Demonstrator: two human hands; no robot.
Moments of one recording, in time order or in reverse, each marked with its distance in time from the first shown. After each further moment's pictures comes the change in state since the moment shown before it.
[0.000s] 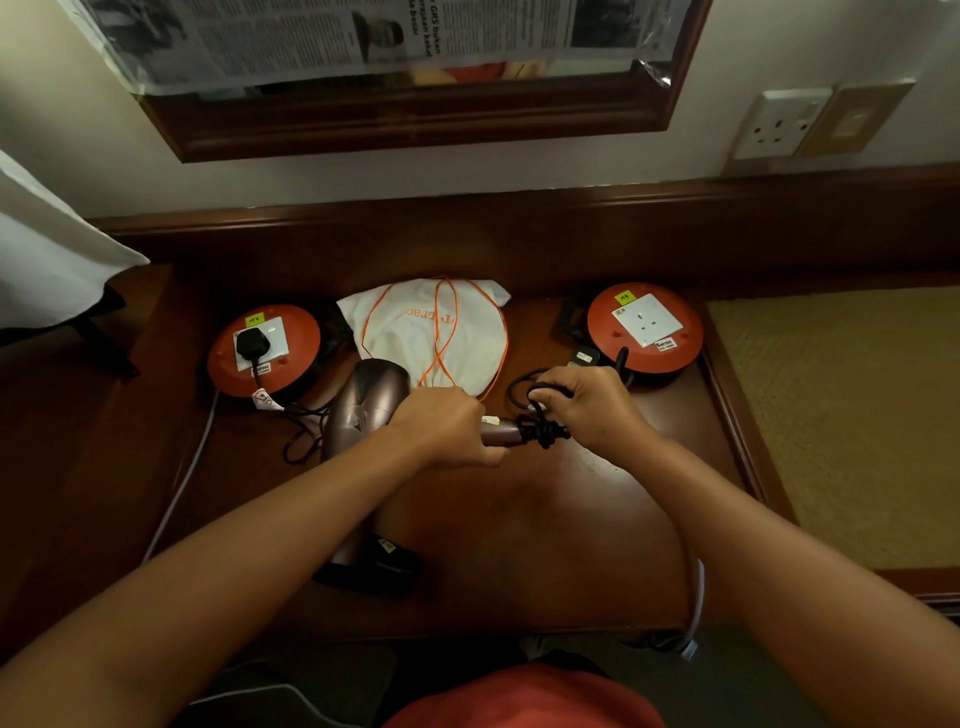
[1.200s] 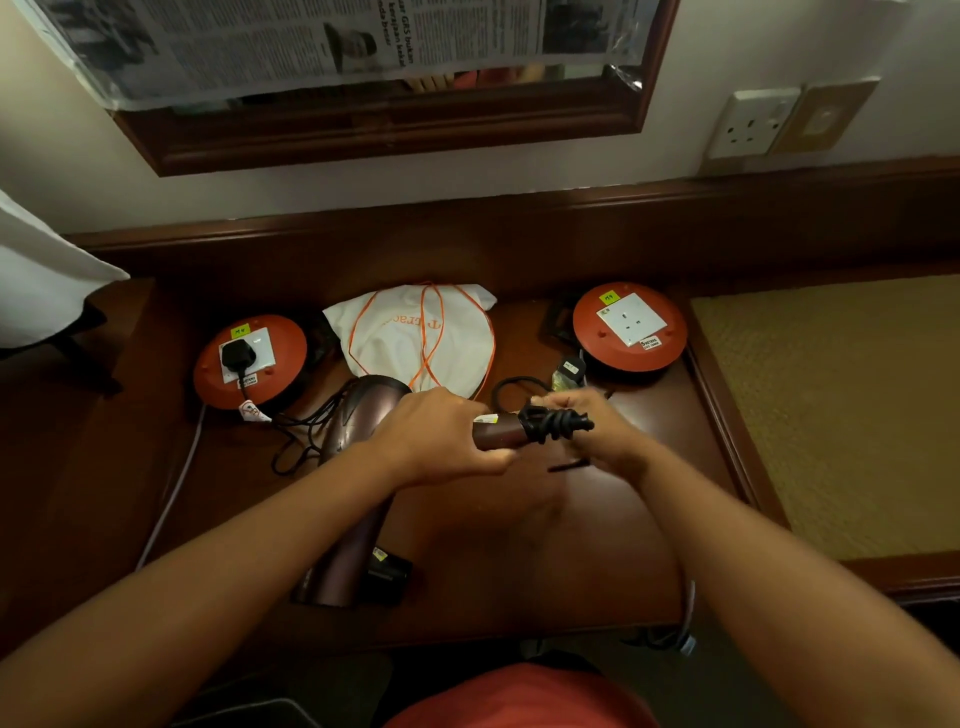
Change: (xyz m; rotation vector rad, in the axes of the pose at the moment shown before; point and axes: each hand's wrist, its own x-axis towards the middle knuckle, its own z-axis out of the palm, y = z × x) left_hand -0.028 0.013 -0.031 -0.275 0.118 0.057; right_hand -0.012 0.028 0.002 0.591 -0.225 0.407
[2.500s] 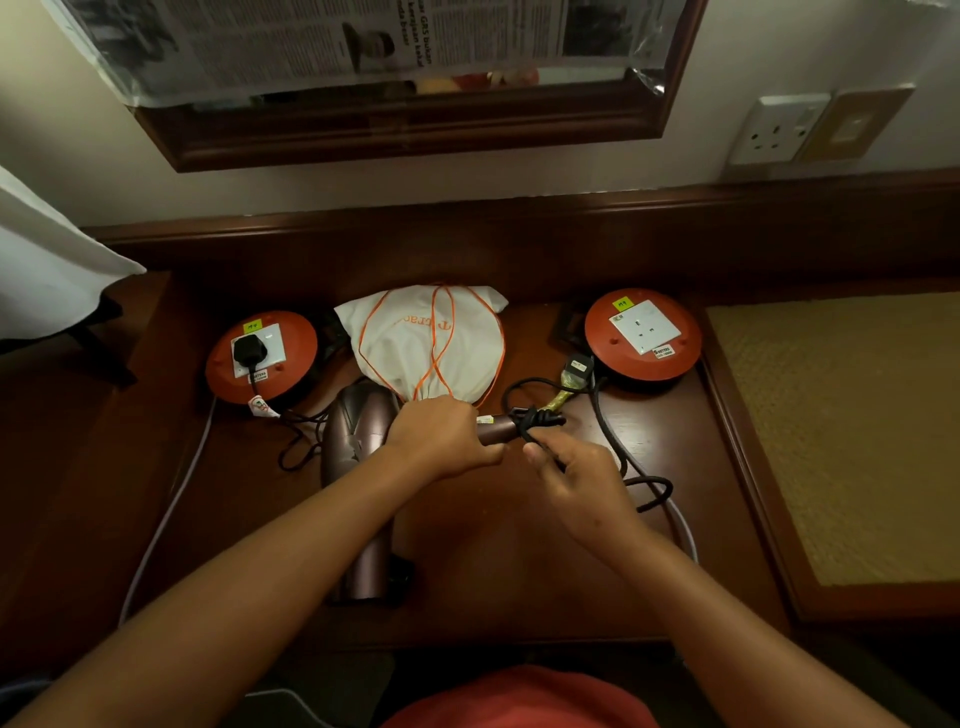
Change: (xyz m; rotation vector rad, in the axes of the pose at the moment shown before) left_hand 0.027 -0.014 0.038 0.192 -0.046 -0.229; right_hand -0.046 0.006 0.047 -0.413 0.299 -0.445
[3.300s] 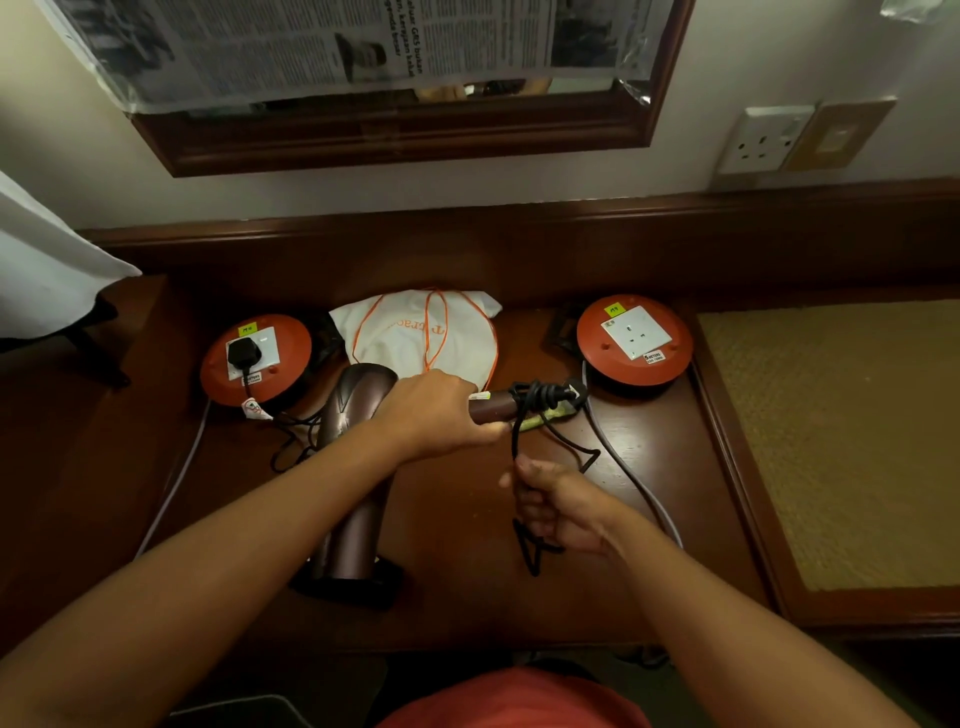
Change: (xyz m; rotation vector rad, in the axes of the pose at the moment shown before) left_hand 0.002 0.002 -0.038 -0.131 0.047 0.082; right_hand 0.010 0.040 0.011 0.933 -0.467 0.810
